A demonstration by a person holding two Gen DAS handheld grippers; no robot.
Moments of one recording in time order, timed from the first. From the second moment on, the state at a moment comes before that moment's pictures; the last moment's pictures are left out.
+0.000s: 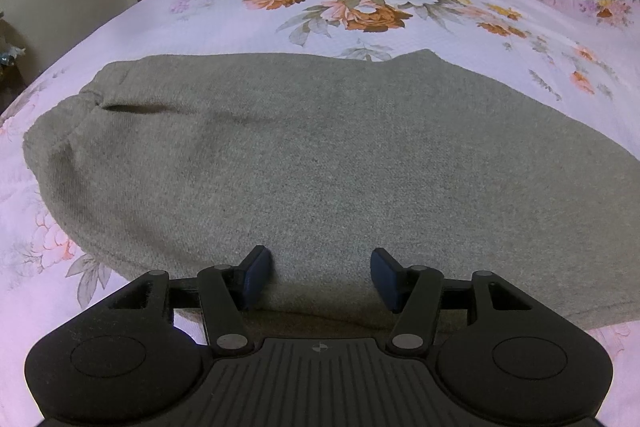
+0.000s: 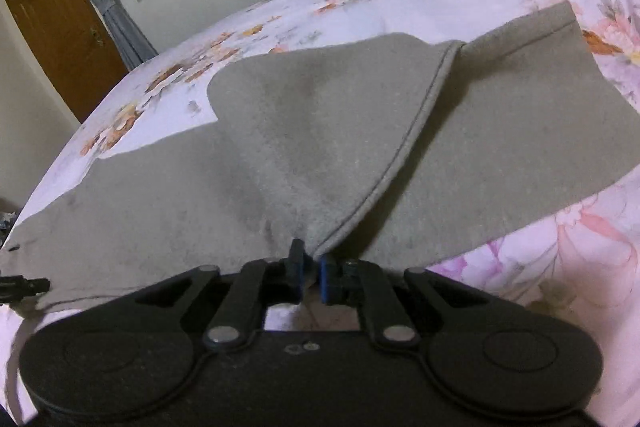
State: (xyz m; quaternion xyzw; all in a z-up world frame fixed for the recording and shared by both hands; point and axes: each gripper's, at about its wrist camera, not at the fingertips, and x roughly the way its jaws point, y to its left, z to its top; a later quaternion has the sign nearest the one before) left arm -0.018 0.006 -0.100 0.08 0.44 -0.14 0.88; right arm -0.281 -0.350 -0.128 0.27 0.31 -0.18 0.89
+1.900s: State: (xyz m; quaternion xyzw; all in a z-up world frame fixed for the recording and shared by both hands) left arm -0.015 -0.001 -0.102 0.11 0.43 -0.12 0.89; right arm -0.378 -0.487 -0.109 0.39 0.20 -0.27 0.86
